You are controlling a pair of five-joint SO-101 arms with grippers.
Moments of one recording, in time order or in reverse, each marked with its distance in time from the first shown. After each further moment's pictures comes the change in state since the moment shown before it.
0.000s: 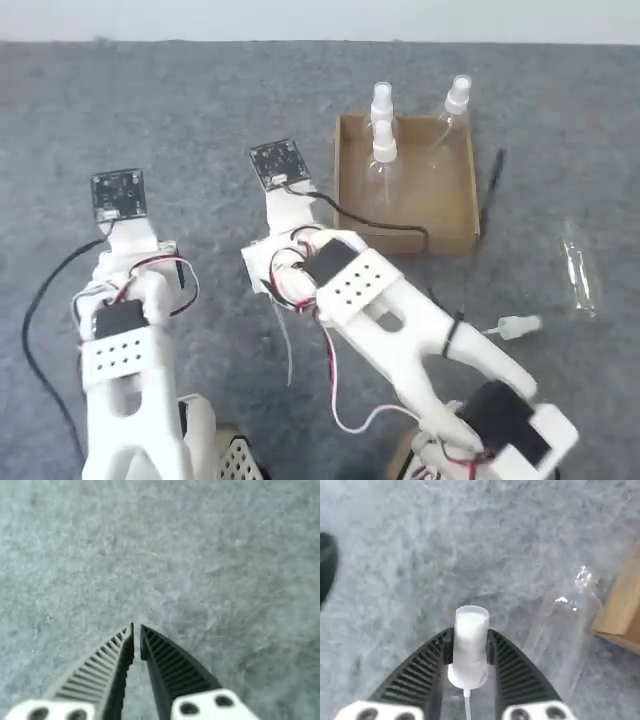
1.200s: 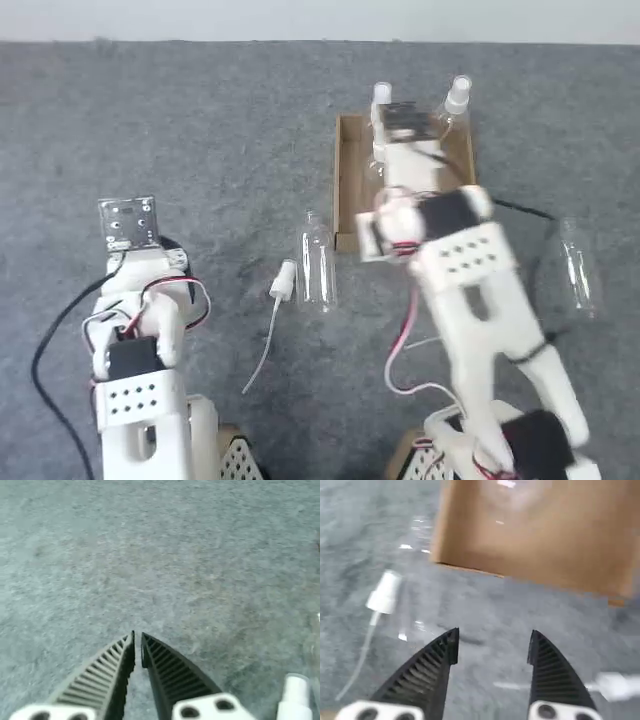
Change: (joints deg) left arm 3.6 -19.2 9.1 -0.3 -0.1; right arm 25.2 -12.3 -9.7 36.0 9.9
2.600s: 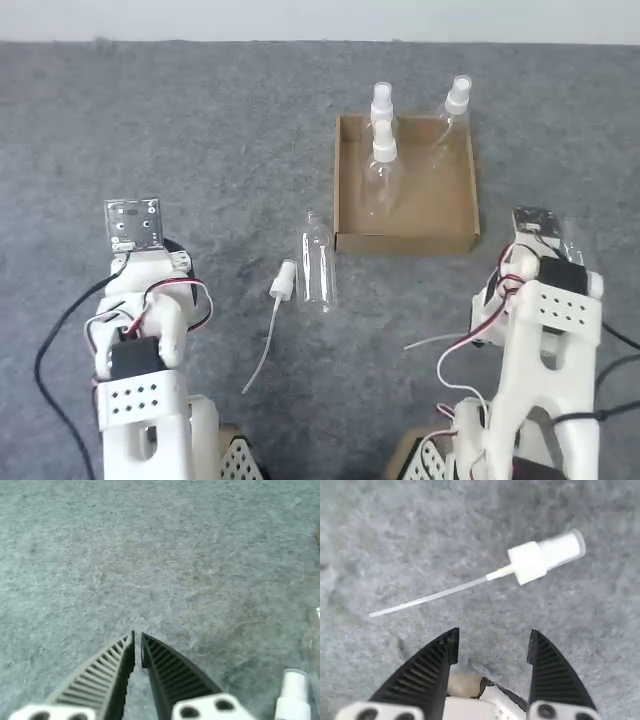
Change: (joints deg) left arm 0.4 0.0 0.9 0.0 0.0; right arm 36.2 -13.2 32.9 1.5 17.8
